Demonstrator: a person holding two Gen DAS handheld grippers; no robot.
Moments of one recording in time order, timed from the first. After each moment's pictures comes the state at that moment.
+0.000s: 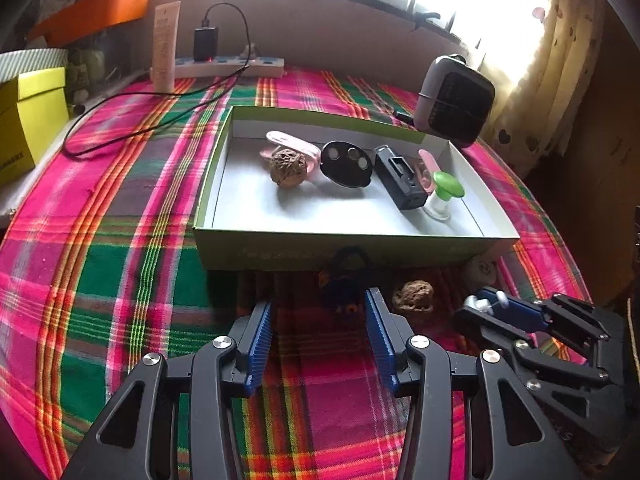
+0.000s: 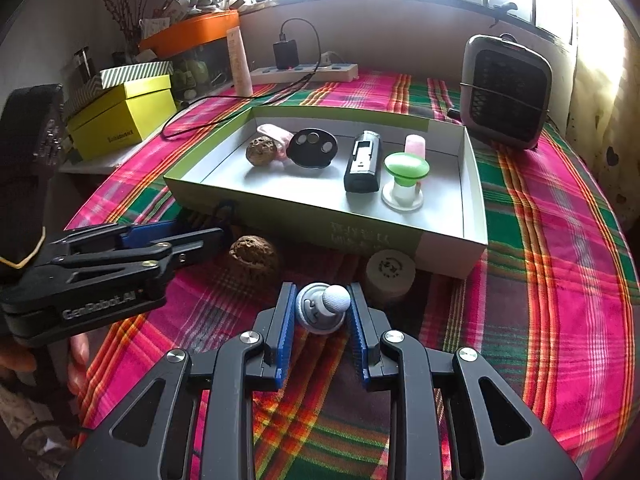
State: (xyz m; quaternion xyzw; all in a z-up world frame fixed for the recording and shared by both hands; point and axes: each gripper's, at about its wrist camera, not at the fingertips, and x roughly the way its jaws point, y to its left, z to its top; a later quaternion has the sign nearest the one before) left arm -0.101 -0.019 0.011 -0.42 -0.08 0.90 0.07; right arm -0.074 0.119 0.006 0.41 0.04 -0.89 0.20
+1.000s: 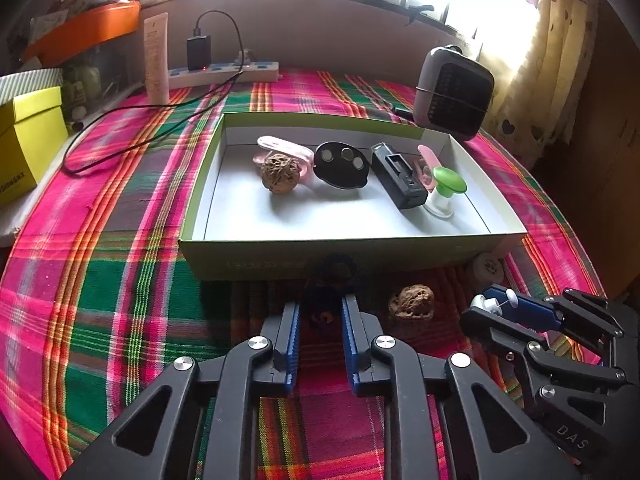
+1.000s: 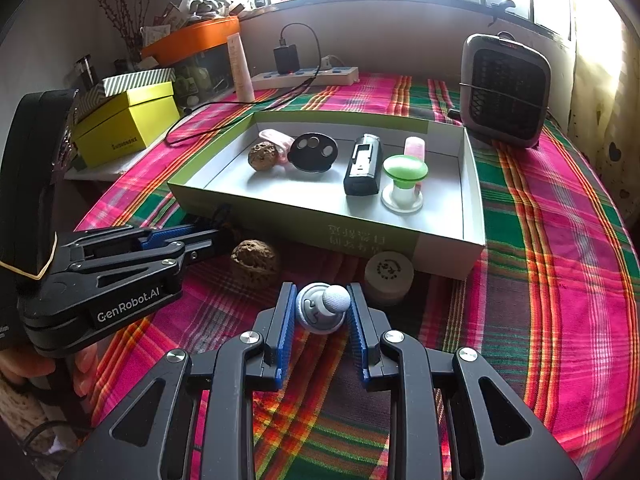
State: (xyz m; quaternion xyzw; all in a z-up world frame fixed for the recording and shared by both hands) left arm -0.105 -0.008 0.012 -0.42 -0.05 0.90 0.06; right arm -0.075 0.122 0.008 0.41 0.03 -0.89 0.21
